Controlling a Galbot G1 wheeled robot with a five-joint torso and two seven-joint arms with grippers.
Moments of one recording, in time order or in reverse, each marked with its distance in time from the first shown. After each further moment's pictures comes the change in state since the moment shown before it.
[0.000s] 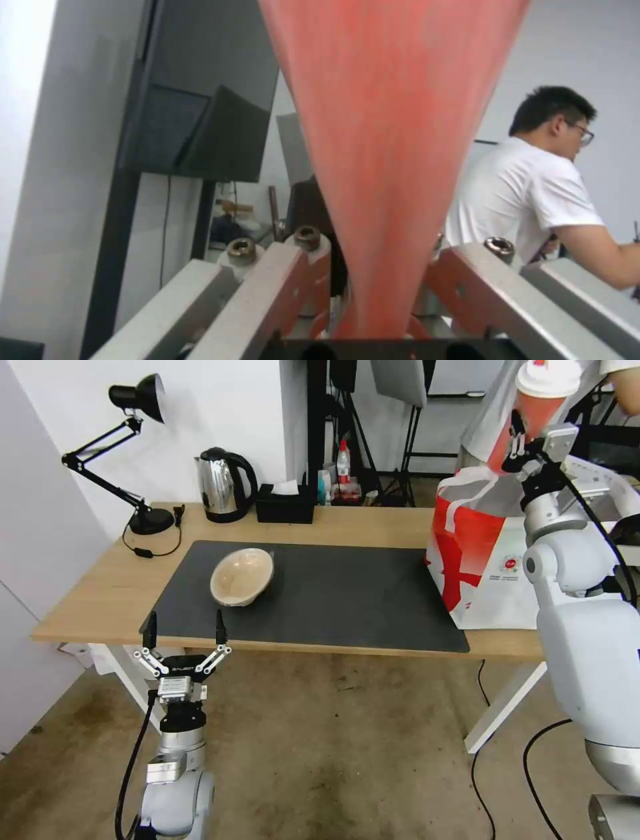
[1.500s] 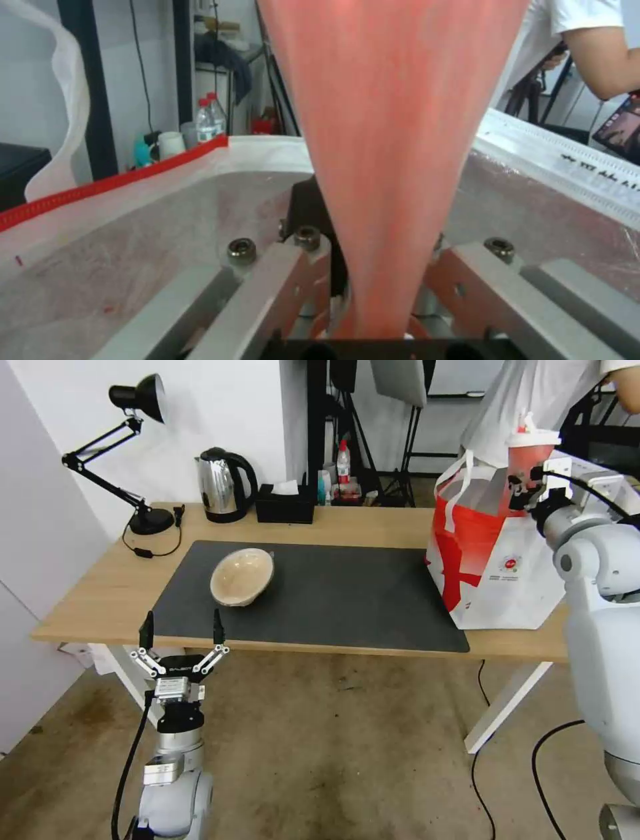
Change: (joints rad) left arm 0.005 0.000 -0.001 -0.012 -0.002 -0.001 0.000; right arm -0.018 -0.028 0.090 0.156 0.048 -0.669 -0.012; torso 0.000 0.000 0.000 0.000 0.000
